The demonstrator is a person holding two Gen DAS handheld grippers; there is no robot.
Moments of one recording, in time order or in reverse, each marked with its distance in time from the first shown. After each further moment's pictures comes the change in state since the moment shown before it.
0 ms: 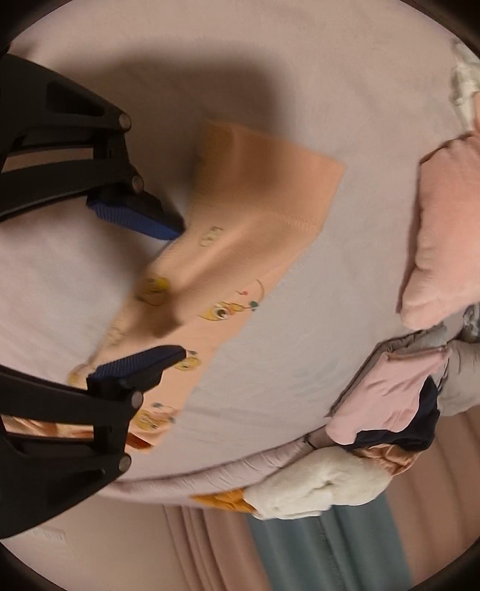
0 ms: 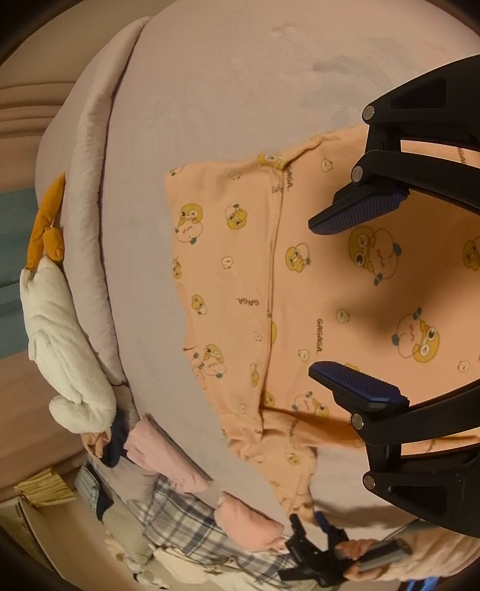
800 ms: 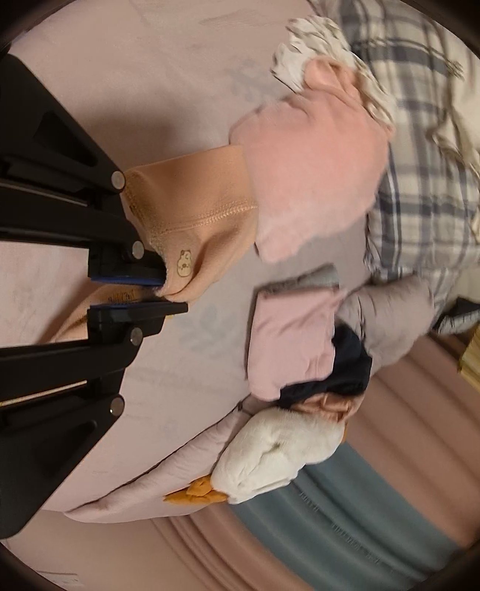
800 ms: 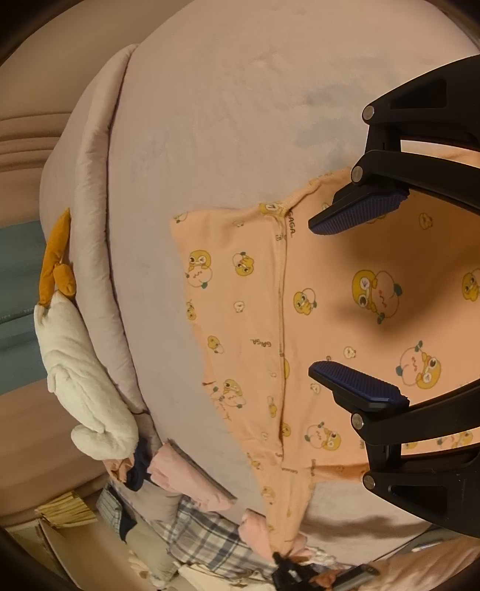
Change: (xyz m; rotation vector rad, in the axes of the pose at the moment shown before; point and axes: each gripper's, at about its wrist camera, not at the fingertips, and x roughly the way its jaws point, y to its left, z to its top) left arm -0.073 -0.078 0.050 0.240 -0.309 0.034; right arm -0.007 -0.024 -0.002 0.071 -0.045 -0.044
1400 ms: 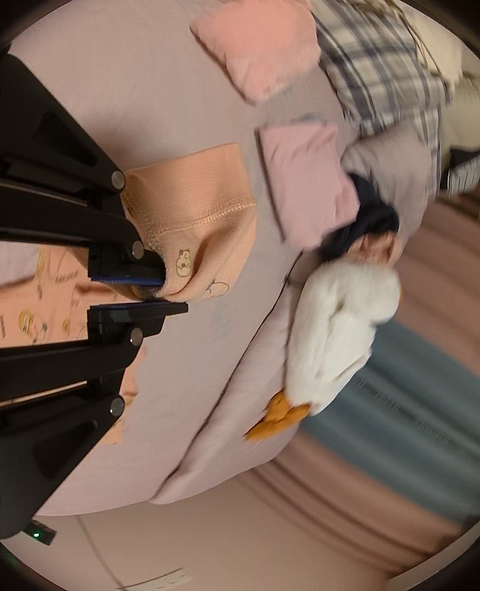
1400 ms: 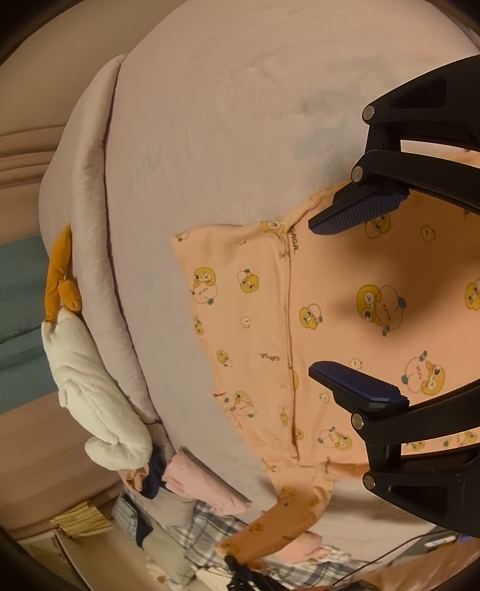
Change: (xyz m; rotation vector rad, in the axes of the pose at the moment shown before) left arm -0.006 -0.177 -0.053 0.343 0.108 -0.215; right arm -0.004 -0.015 0.001 0.057 -0.026 0.009
